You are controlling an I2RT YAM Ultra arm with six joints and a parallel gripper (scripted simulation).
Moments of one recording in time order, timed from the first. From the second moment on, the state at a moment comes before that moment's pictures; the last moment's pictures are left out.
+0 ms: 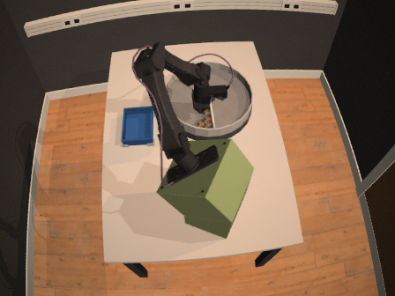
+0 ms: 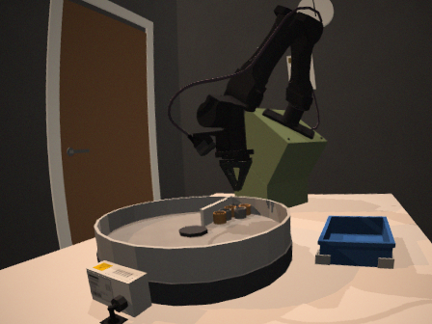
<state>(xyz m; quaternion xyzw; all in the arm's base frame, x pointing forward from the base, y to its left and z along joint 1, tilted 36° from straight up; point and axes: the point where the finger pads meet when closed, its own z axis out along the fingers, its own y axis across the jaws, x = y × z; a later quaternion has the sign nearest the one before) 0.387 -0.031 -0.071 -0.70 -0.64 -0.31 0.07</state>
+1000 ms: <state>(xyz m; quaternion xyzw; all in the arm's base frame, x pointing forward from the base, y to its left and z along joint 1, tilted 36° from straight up) 0.382 -0.034 -0.075 -0.70 -0.64 -0.31 0.08</state>
